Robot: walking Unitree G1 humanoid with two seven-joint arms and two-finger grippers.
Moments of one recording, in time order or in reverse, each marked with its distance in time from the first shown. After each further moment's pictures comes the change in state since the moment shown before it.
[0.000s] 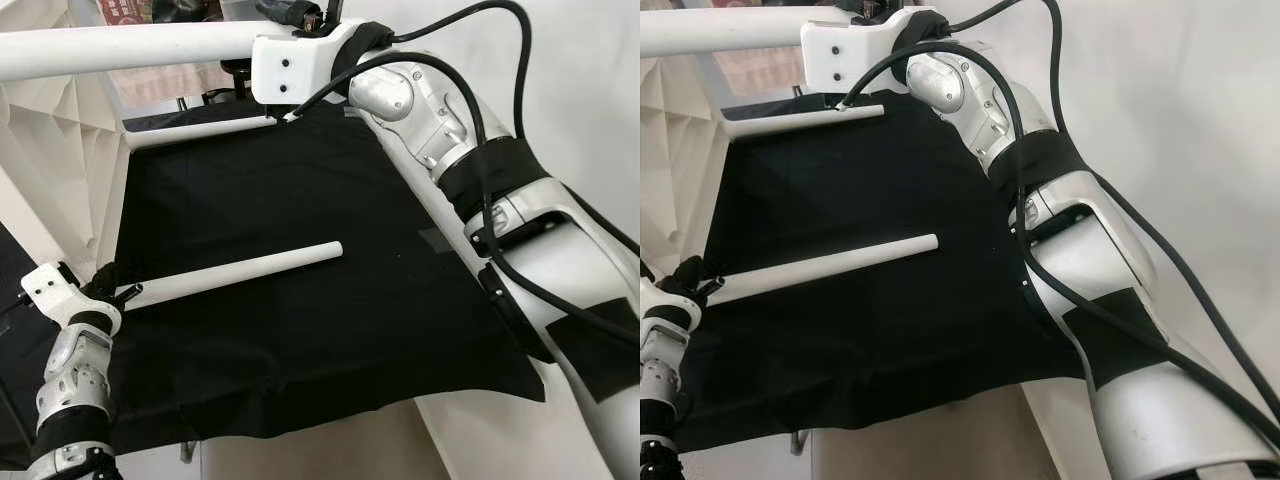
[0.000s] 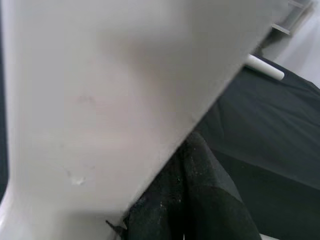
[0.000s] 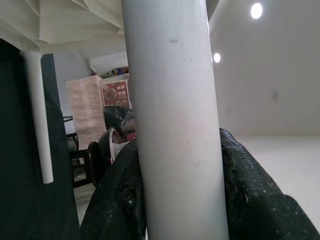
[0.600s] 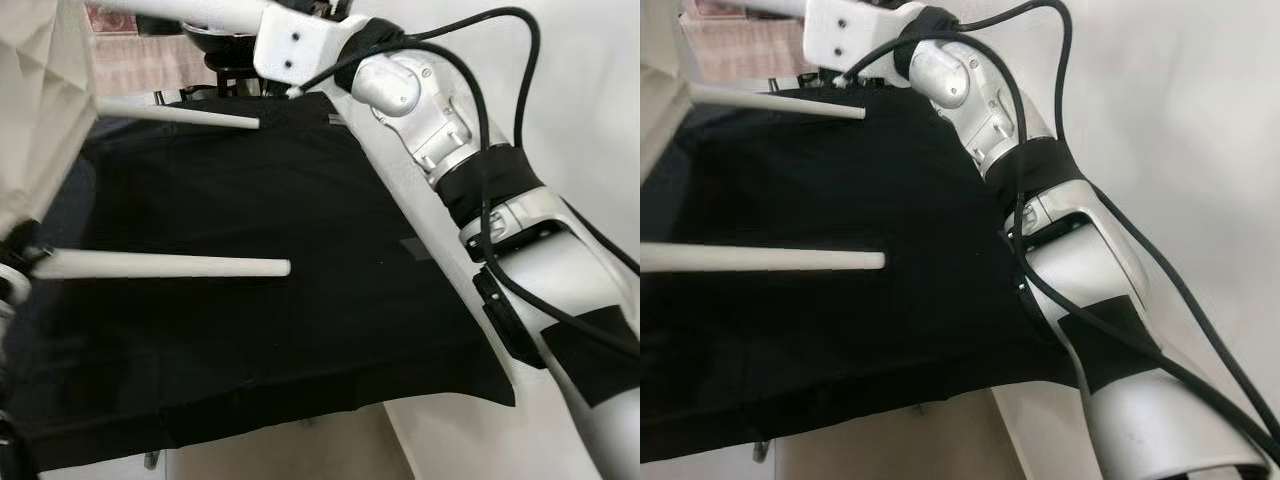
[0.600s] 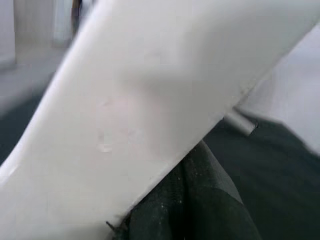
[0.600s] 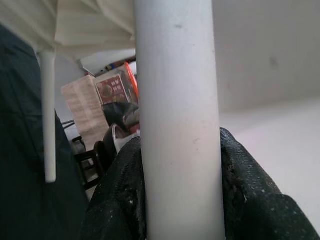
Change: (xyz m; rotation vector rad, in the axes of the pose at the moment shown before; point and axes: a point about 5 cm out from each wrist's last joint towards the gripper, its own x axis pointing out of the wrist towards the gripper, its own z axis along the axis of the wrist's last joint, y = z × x) left arm 0.010 0.024 0.154 0.177 -0.239 -0.133; right arm -0.008 -0.004 -0.022 0.278 0.100 -0.108
